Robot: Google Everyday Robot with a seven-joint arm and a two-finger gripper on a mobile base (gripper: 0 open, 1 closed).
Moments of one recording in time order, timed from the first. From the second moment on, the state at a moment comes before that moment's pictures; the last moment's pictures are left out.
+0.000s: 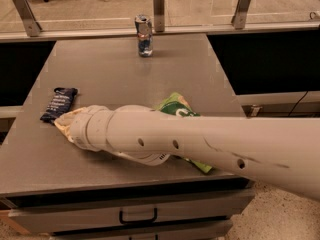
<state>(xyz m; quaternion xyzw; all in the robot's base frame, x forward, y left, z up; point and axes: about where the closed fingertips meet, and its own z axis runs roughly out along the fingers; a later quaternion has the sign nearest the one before) 0.505 0.227 0.823 -0.44 0.71 0.24 0.50</state>
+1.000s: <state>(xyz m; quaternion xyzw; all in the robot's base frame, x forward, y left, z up) 0.545 0.190 0.854 -0.46 0.70 0.18 0.53</state>
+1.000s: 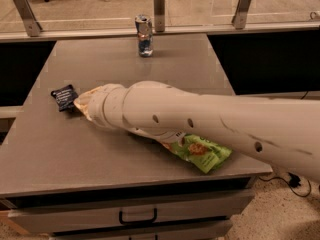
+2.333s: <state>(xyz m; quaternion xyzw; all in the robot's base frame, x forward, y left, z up) 0.675 -0.008 0.900 -0.35 0.73 0.02 0.59</state>
